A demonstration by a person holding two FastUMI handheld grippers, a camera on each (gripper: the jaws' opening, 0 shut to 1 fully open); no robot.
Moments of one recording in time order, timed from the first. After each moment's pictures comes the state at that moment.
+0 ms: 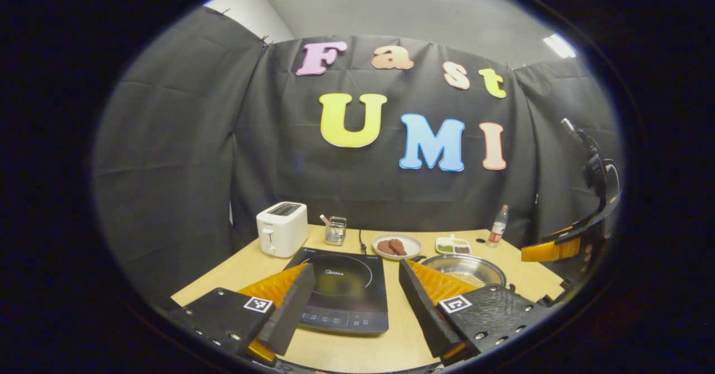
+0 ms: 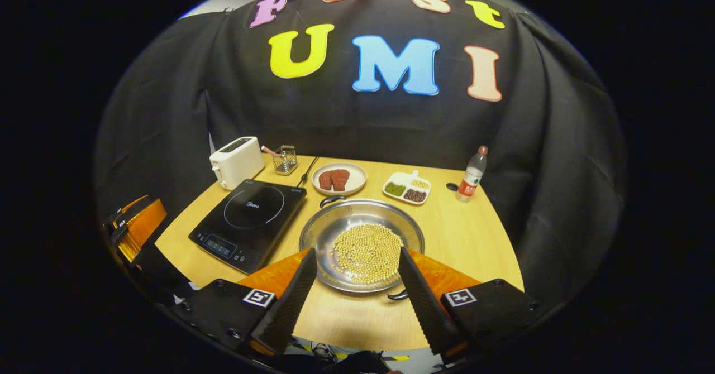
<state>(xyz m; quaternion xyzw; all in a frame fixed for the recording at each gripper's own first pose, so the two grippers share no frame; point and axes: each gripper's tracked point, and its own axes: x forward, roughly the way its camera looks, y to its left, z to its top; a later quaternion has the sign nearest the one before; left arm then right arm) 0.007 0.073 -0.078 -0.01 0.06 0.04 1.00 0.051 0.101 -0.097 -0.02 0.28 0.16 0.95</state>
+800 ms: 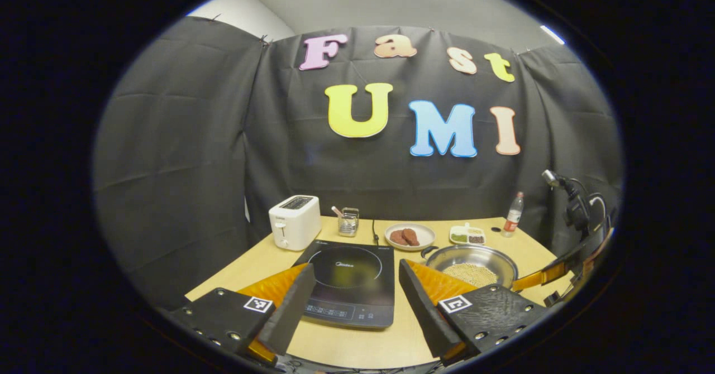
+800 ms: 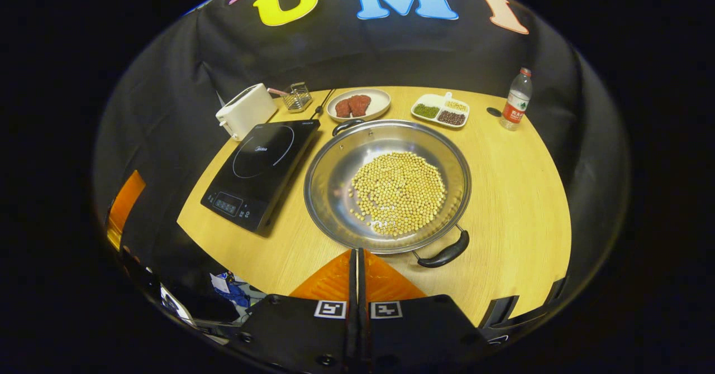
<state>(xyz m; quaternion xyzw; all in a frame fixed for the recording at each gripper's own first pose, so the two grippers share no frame) 0.007 0.052 -0.076 0.02 0.09 0.08 0.99 0.049 0.107 -0.201 0.01 0.44 0.24 0.86</state>
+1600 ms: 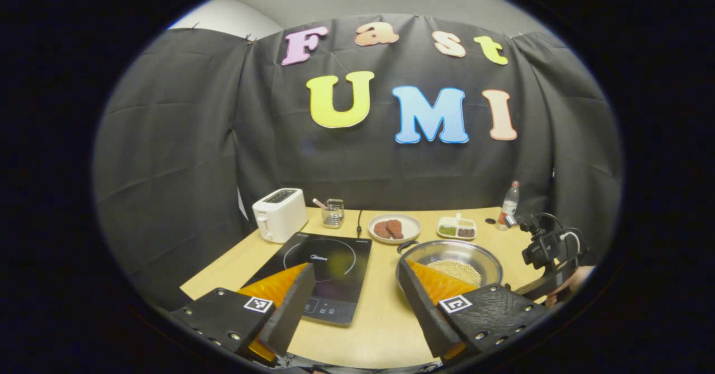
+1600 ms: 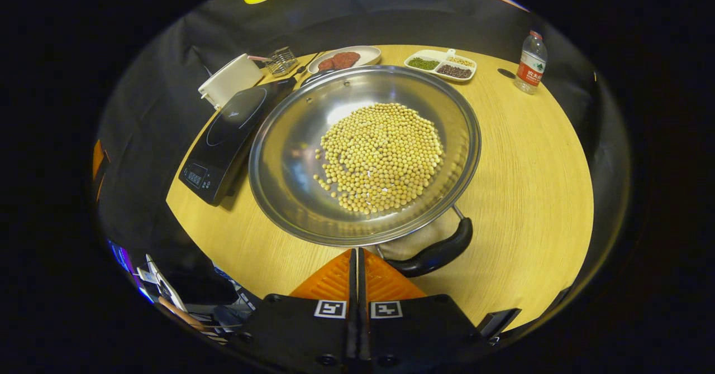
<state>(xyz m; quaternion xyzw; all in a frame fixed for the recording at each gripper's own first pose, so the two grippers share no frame) 0.038 -0.049 -0.084 0.04 0.13 0.09 0.99 0.075 0.079 -0.282 0.00 0.51 0.27 0.82</state>
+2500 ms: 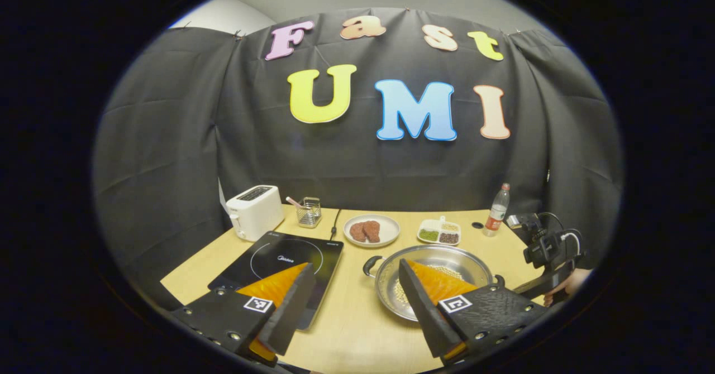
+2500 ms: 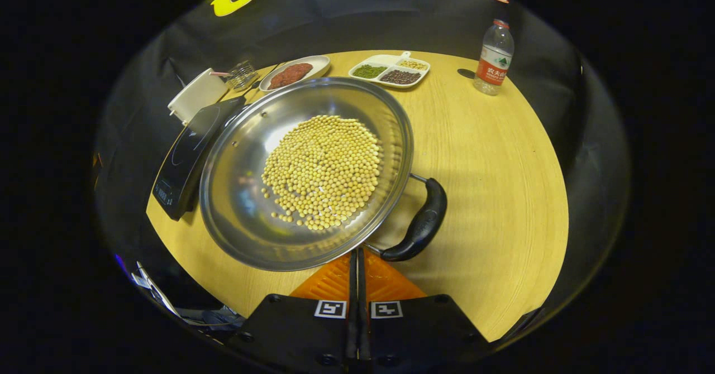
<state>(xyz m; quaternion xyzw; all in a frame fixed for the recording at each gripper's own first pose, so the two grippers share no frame) 0.090 -0.111 -0.093 0.03 0.14 0.08 0.99 0.148 -0.011 -0.291 -0.01 0.50 0.20 0.84</state>
